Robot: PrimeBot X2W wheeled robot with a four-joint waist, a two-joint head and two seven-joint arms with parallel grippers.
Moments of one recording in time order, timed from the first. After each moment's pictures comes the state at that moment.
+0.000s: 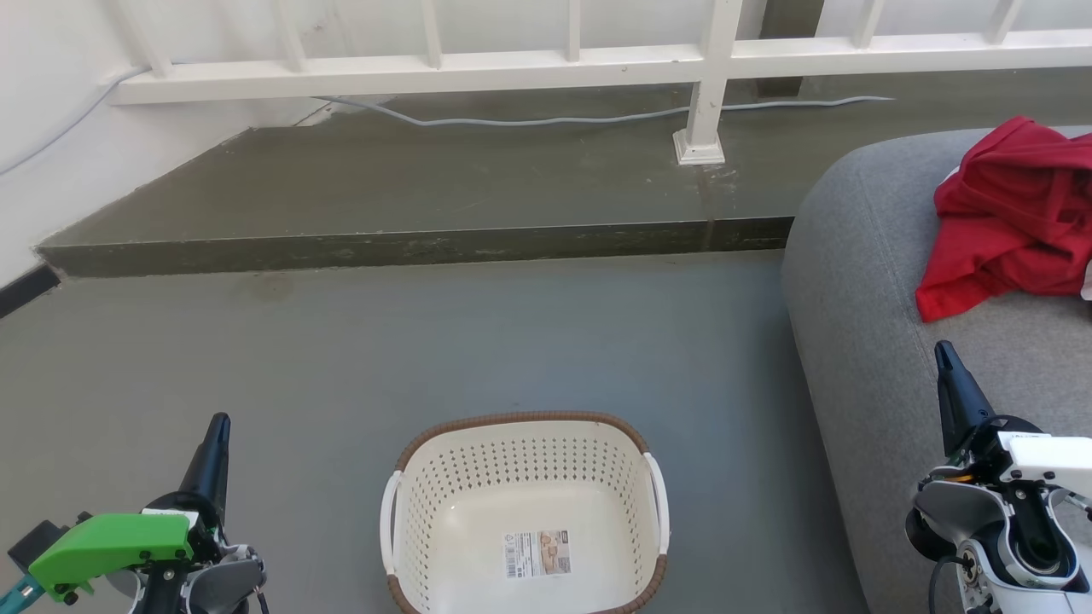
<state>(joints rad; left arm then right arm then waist) -0.06 0.07 0.03 0.28 -1.65 -0.12 0.07 -0.05 -0.08 -0.08 0.28 1.65 0.11 0.06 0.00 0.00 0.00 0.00</state>
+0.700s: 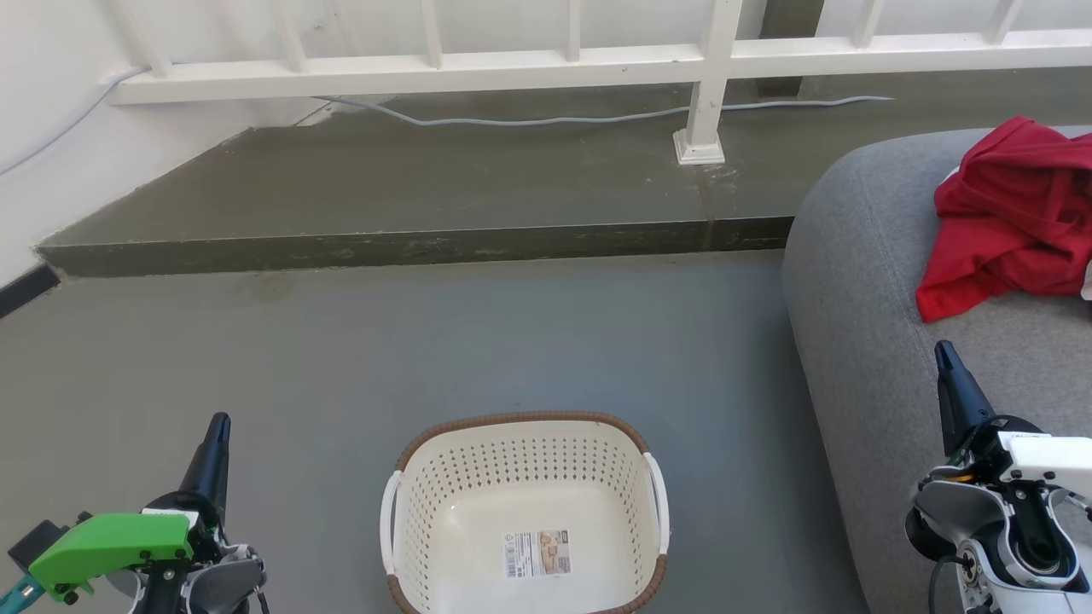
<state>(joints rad) -0.06 0.07 0.03 0.28 -1.65 -0.12 0.07 -0.05 -0.08 -0.08 0.28 1.65 0.11 0.06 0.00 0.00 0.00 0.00</state>
